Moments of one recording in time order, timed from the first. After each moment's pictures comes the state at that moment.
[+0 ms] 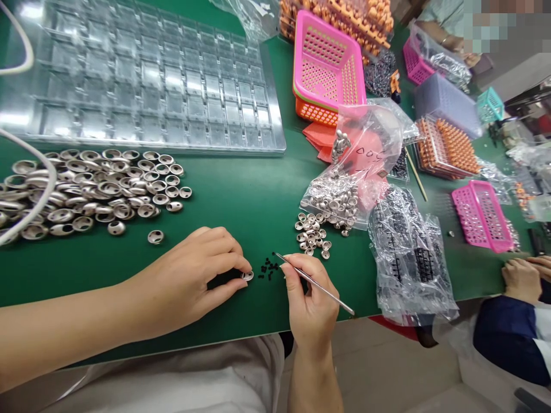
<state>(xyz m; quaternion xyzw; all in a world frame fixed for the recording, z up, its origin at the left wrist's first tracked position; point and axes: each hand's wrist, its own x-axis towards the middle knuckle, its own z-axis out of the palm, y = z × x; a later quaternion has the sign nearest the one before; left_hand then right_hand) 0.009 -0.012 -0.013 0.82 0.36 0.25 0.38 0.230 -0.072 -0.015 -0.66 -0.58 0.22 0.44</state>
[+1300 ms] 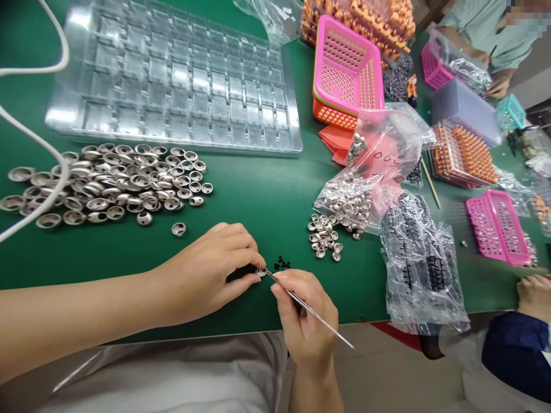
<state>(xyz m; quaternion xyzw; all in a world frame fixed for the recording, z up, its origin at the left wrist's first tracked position) 0.012 -0.011 -0.014 0.82 0.37 0.25 0.36 0.219 -0.087 -0.008 -0.55 -0.65 0.26 0.45</state>
